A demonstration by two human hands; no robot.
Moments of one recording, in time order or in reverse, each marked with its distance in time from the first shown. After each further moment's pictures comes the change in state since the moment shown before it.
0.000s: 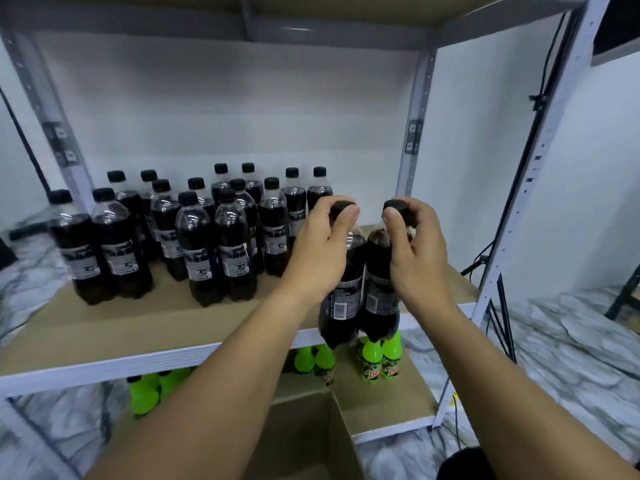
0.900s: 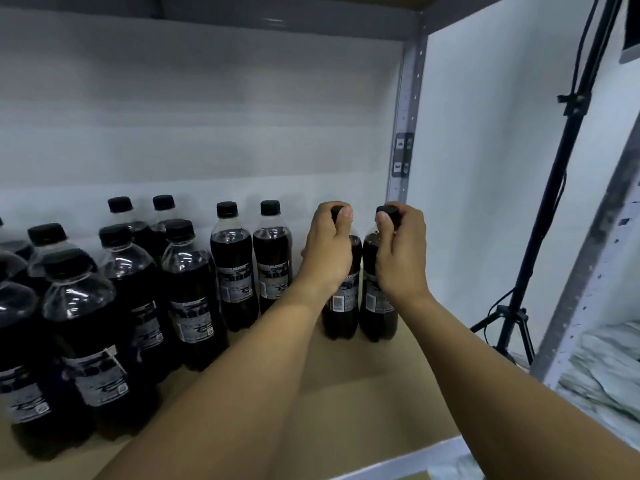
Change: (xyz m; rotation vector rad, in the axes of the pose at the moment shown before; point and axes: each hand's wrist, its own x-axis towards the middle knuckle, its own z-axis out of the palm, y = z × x) left_hand 0.210 -0.142 0.138 0.004 0.035 -0.059; right_hand 0.176 0.195 0.051 -0.158 0.087 -0.080
